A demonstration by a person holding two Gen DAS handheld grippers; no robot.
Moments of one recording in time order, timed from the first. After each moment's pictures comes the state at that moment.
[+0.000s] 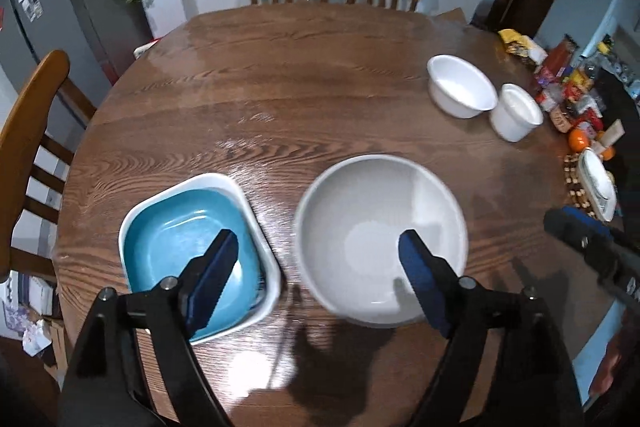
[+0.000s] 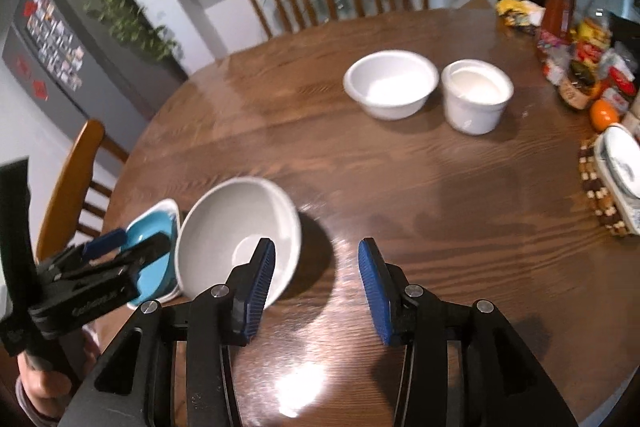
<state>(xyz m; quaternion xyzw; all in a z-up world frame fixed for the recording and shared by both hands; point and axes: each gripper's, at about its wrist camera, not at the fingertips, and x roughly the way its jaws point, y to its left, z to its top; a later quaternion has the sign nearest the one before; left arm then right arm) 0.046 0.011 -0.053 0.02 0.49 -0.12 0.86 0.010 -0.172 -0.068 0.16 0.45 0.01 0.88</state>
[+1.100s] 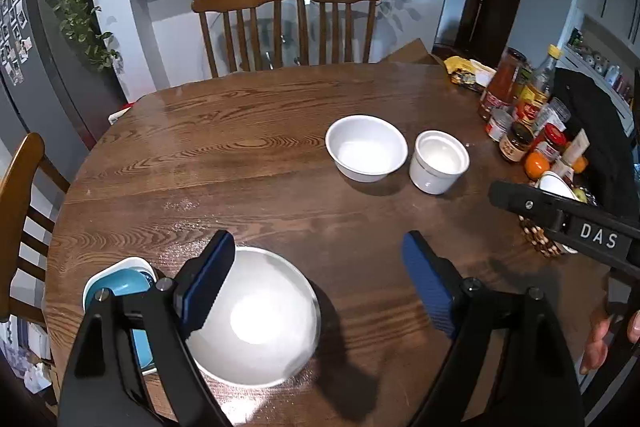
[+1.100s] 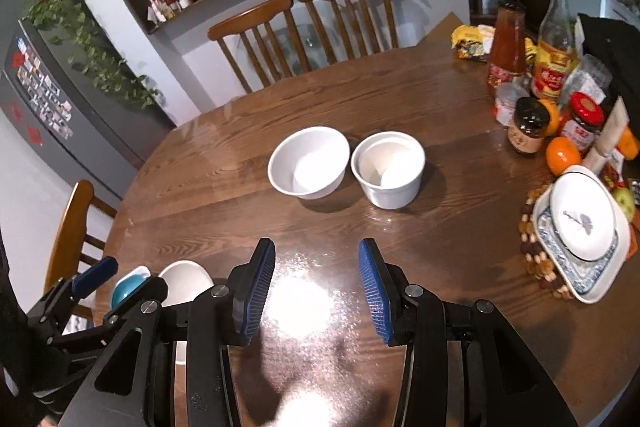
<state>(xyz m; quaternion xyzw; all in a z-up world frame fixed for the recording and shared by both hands) 0.045 -0.095 -0.008 0.05 0.41 -0.15 0.90 0.042 -0.272 -0.040 0.19 0.42 0.00 0.89</state>
